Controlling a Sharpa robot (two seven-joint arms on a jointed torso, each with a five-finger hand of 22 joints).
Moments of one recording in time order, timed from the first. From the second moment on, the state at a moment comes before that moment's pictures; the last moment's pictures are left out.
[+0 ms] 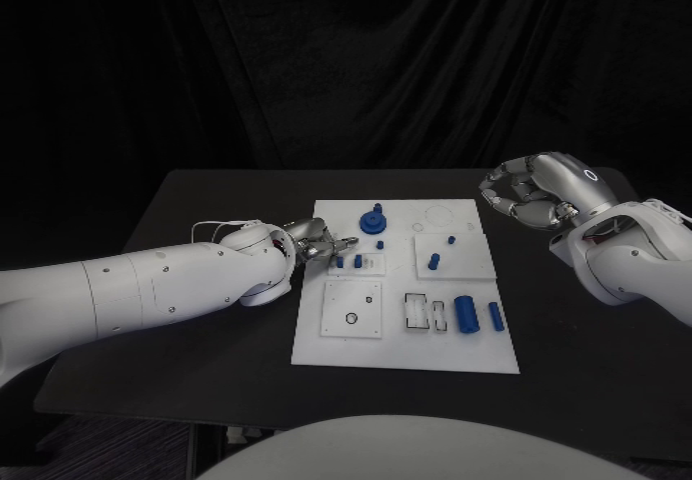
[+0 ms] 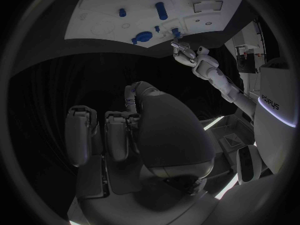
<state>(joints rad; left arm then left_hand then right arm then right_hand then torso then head) 1.17 -0.68 -0.21 1.38 -1.16 -0.28 -0.30 0.89 0.28 -0.26 0.29 0.15 1.11 0.02 0.19 1.31 1.47 -0.05 1.57 1.31 1.46 -0.09 1.57 1.31 0.05 1.47 0.02 1.43 1.31 1.31 -1.02 -0.25 1.58 -1.39 -0.74 0.07 1.47 -0.10 0.24 0.27 0.59 0.90 0.09 0.37 0.37 1.47 0.01 1.55 1.31 1.47 -0.06 1.54 1.31 0.02 1.47 0.05 1.45 1.31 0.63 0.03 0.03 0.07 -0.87</state>
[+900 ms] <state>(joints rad) 1.19 -0.74 -0.21 1.41 -1.26 -0.59 0.07 1.48 0.20 -0.20 0.29 0.38 0.70 0.10 0.19 1.31 1.06 0.08 1.23 1.30 1.17 0.04 1.38 1.30 0.12 1.02 0.12 0.96 1.30 1.31 -1.03 -0.25 1.59 -1.39 -0.75 0.07 1.47 -0.10 0.24 0.27 0.59 0.90 0.09 0.37 0.37 1.47 0.01 1.55 1.31 1.47 -0.06 1.54 1.31 0.02 1.47 0.05 1.45 1.31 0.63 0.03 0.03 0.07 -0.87</state>
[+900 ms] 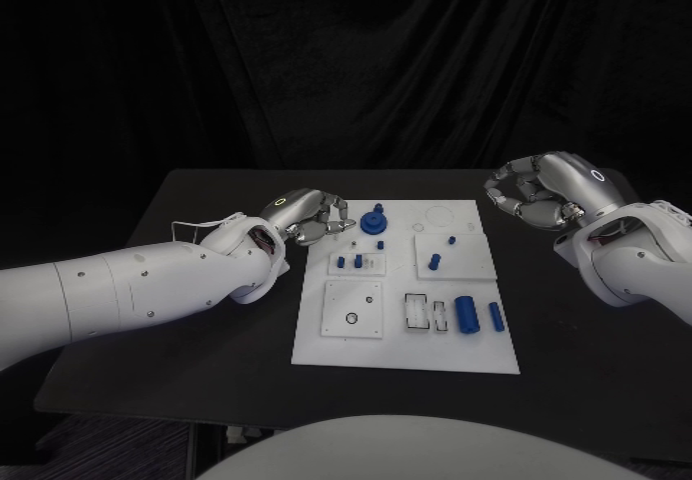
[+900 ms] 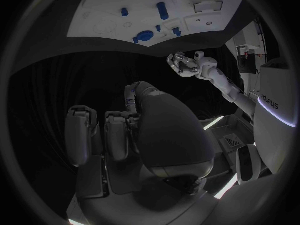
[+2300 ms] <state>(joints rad) 1.25 -0.52 -0.21 1.16 -1.56 -0.32 0.32 1.52 -0.07 0.16 0.21 0.16 0.77 -0.03 0.07 0.46 0.73 0.04 0.33 0.47 1.44 -0.04 1.41 1.29 0.07 1.44 0.07 1.32 1.31 1.31 -1.03 -0.25 1.59 -1.39 -0.75 0.07 1.47 -0.10 0.24 0.27 0.59 0.90 0.09 0.37 0.37 1.47 0.01 1.55 1.31 1.47 -0.06 1.54 1.31 0.02 1.47 0.05 1.45 1.31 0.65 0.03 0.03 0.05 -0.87</state>
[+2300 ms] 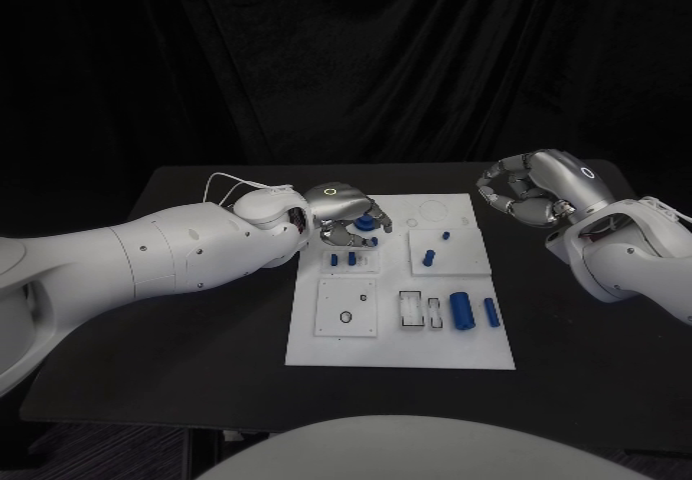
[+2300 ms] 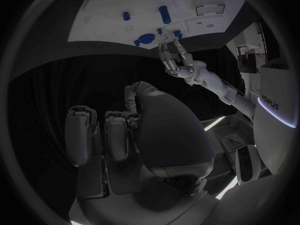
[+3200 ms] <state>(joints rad) 1.24 -0.46 -0.21 1.09 -1.59 -0.25 0.22 1.49 -0.06 0.17 0.20 0.17 0.83 0.00 0.07 0.43 0.76 0.06 0.34 0.46 1.44 -0.04 1.42 1.27 0.07 1.44 0.08 1.32 1.31 1.31 -1.02 -0.25 1.58 -1.39 -0.75 0.07 1.47 -0.10 0.24 0.27 0.60 0.91 0.09 0.37 0.37 1.47 0.01 1.55 1.31 1.47 -0.06 1.54 1.31 0.02 1.47 0.05 1.45 1.31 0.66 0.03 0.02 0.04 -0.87</state>
